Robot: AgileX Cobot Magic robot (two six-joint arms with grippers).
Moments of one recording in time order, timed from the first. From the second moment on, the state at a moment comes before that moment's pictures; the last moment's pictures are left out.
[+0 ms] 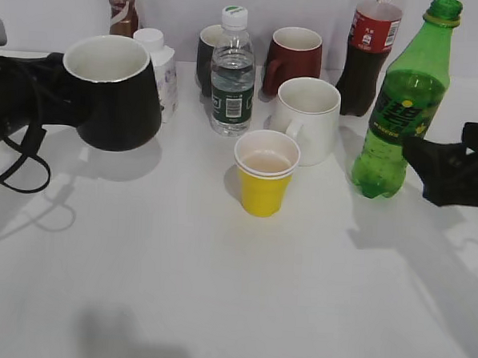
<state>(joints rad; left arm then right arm) -0.27 1.63 -0.52 0.12 -0.94 -0.05 0.31 1.19 -0.34 -0.03 -0.45 -0.05</state>
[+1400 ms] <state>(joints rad) -0.53 1.36 -0.69 0.26 -0.20 -0.05 0.57 1.41 -0.89 -0.25 0.04 -0.40</state>
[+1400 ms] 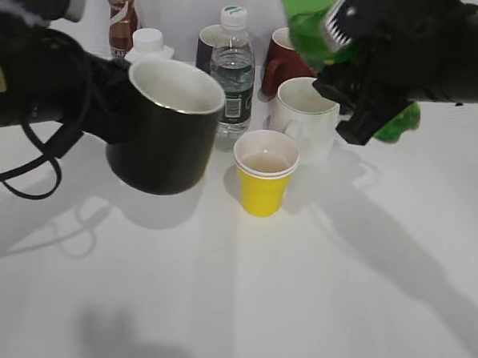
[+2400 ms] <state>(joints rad) -0.68 1.36 -0.76 0.27 -0.06 -0.05 0.67 1.41 -0.94 -0.94 0.24 -0.45</state>
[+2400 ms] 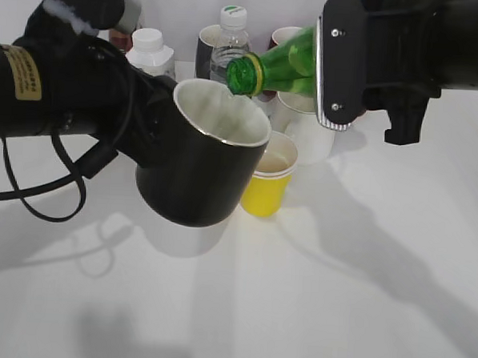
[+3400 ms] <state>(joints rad) -0.68 1.36 -0.76 0.27 -0.06 -0.05 0.67 1.41 -0.97 -1.13 0.26 -0.45</state>
